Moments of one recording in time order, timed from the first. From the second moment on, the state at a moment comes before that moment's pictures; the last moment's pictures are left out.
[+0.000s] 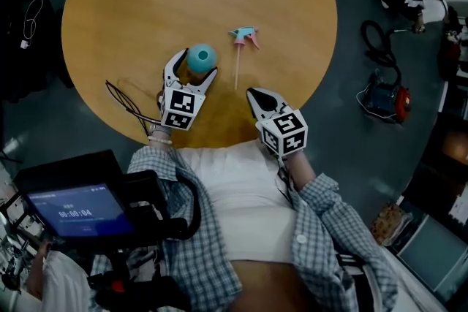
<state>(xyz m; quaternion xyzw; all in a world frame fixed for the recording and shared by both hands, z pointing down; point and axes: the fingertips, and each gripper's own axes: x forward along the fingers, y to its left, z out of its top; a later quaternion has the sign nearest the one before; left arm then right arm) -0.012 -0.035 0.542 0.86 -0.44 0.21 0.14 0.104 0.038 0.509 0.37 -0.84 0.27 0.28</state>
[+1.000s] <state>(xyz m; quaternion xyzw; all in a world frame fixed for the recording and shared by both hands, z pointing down) -0.011 -0.041 0.536 0.86 -0.44 0.20 0.13 0.127 -0.079 0.510 0.34 -0.85 0.20 0.36</state>
